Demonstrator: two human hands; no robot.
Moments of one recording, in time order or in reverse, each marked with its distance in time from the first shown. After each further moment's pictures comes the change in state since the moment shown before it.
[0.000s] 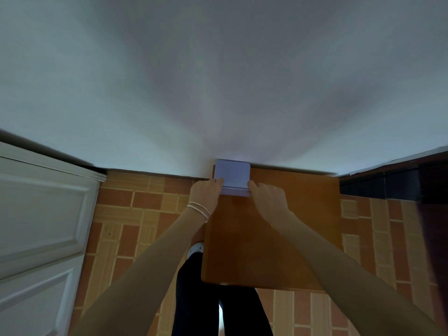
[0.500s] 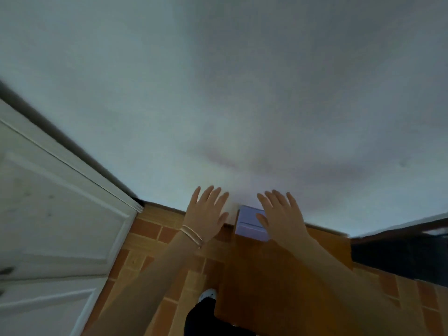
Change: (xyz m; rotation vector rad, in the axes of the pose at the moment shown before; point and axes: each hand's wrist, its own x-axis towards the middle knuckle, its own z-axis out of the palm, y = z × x) left_hand -0.102 -0.041 -0.136 0.056 0.469 0.030; right_hand -0.039 -0.023 -0.136 -0.022 0.454 -0.226
